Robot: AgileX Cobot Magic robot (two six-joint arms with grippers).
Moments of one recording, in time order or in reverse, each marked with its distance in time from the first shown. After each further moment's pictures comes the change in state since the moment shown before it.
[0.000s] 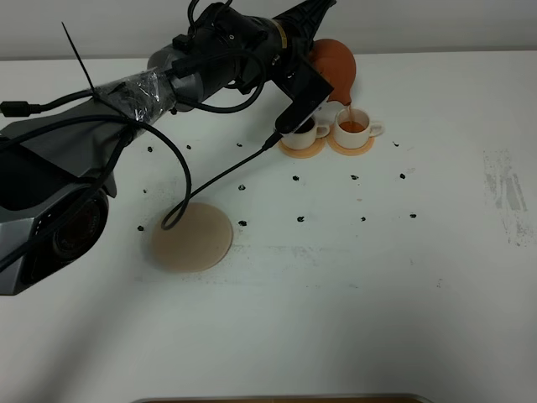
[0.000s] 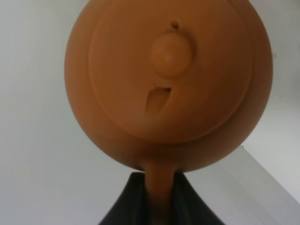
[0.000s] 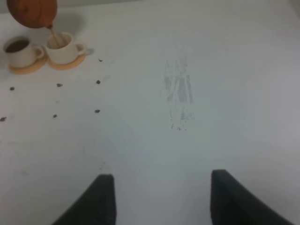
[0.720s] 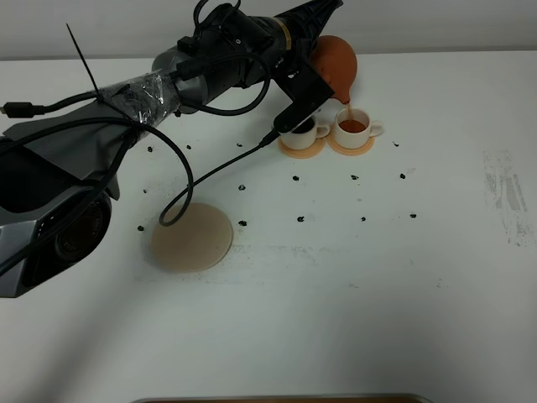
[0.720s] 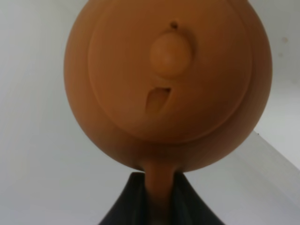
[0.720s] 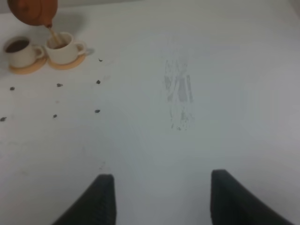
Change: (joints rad) left arm -0.014 0.000 0.000 0.087 -0.021 0.000; right arm 0.000 0.000 0.000 0.000 0.000 0.000
